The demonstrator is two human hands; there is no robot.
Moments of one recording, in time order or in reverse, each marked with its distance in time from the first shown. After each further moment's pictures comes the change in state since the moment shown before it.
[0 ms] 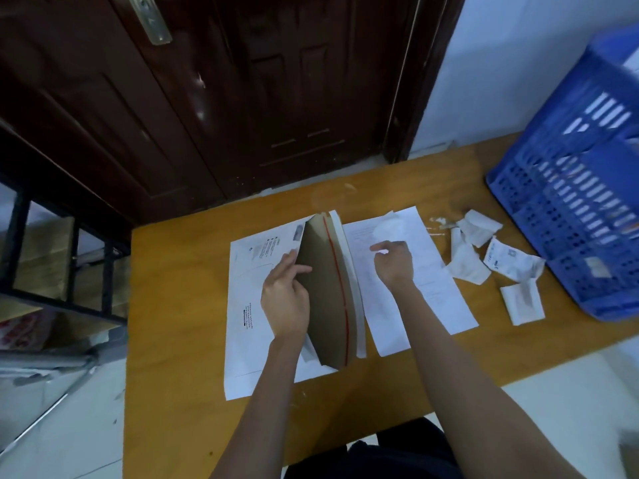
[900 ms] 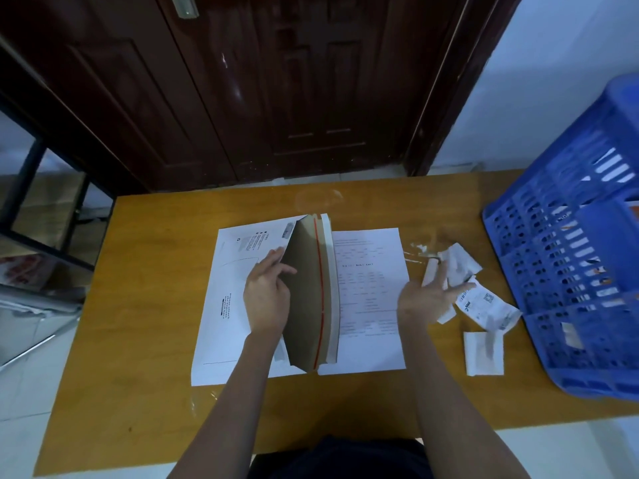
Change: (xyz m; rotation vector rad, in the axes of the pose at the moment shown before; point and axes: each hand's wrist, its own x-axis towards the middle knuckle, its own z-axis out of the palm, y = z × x) left_hand -0.007 0.045 0.059 0.114 0.022 -0.106; right_hand 0.063 0.093 -0.058 0.012 0.504 0.117
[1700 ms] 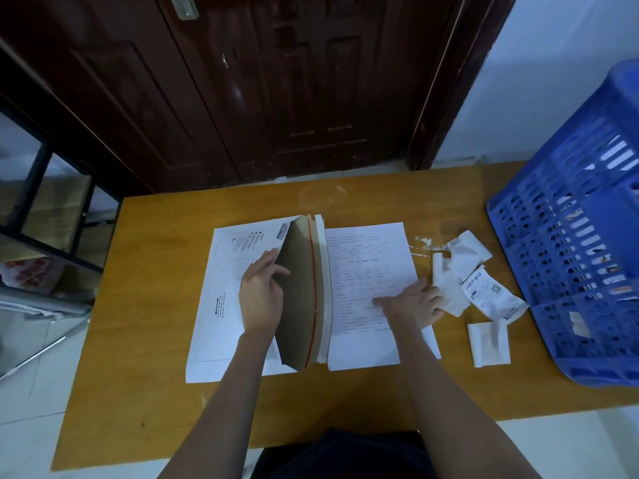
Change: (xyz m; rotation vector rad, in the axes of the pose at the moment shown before) left_hand 0.001 -0.020 -0.012 0.005 -0.012 0.015; right_hand -0.028 0.001 0.000 -0.694 -0.374 0.005
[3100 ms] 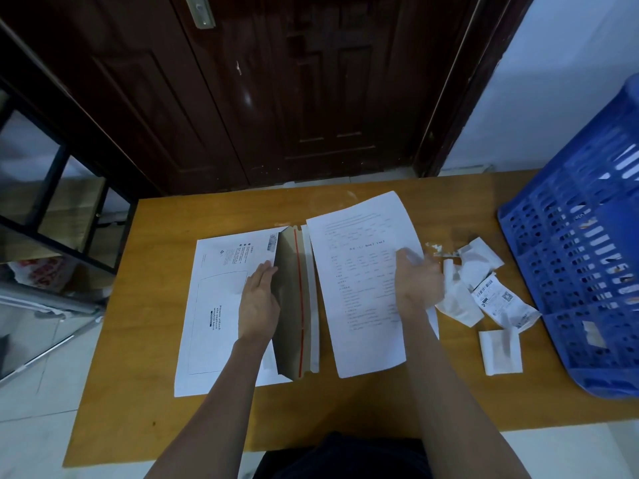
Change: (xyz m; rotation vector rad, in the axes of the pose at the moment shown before) left_hand 0.001 -0.037 -0.003 0.149 -0.174 -0.088; right_hand -0.016 -0.039 -0.053 0.625 0.188 -0.032
